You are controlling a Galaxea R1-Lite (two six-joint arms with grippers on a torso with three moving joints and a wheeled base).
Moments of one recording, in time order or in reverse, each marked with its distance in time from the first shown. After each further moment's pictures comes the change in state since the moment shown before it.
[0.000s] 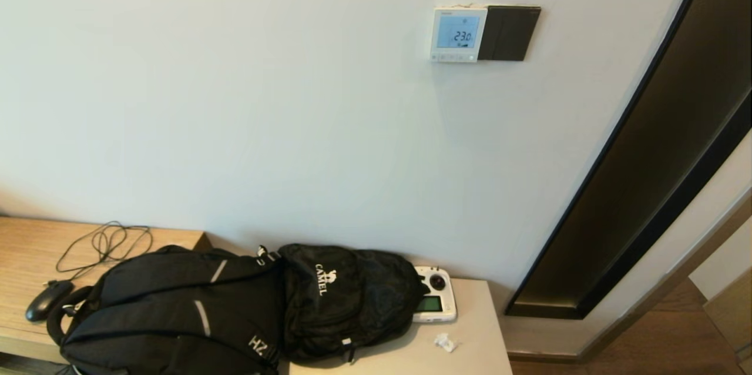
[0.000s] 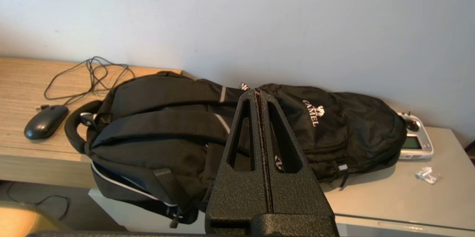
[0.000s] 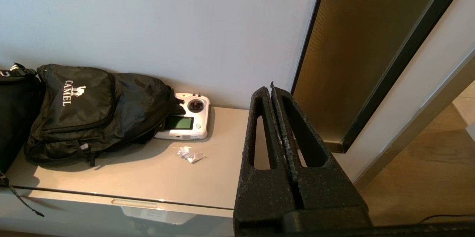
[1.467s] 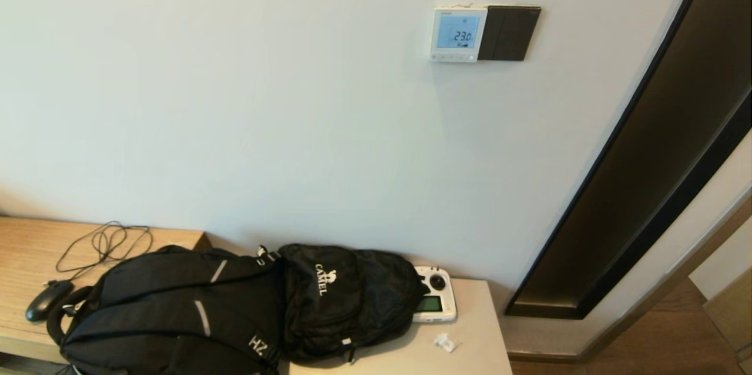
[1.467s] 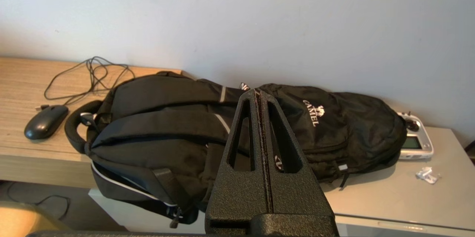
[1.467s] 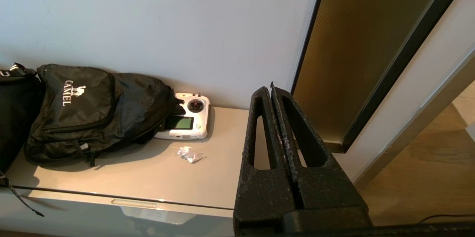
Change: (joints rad) left arm 0.000 0.000 0.000 0.000 0.000 0.000; right arm 0.000 -0.001 0.000 0.000 0.000 0.000
